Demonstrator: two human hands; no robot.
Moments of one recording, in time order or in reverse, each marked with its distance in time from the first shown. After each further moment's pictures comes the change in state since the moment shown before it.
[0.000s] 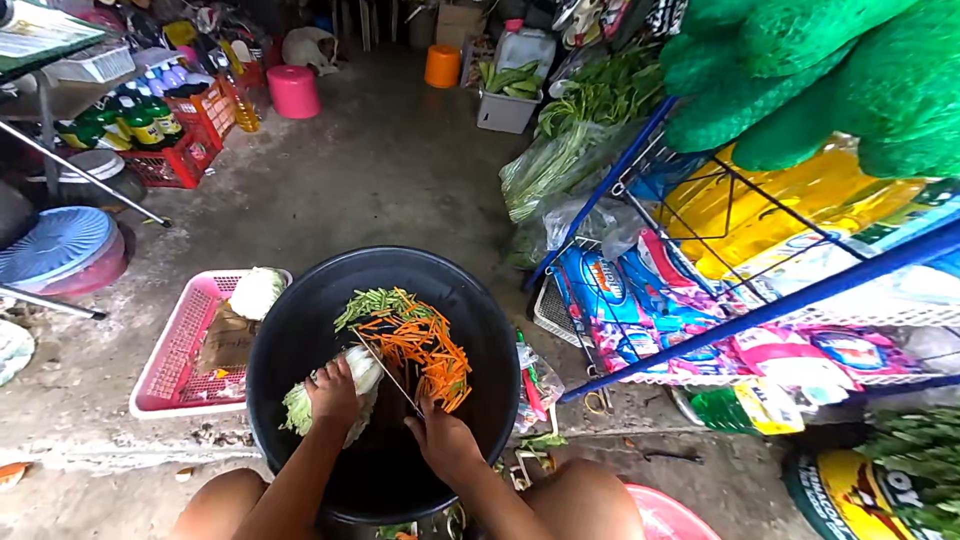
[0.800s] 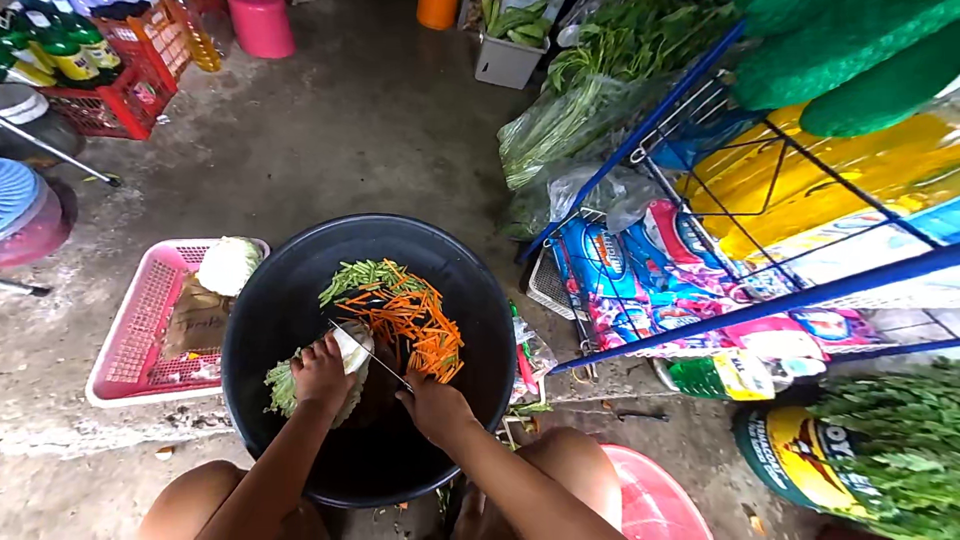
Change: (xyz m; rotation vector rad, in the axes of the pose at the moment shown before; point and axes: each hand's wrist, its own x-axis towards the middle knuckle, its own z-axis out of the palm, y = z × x) left_hand 0.008 0.000 -0.004 0.015 -0.054 0.033; right_hand 0.022 -0.013 -0.018 -0.115 -0.149 0.027
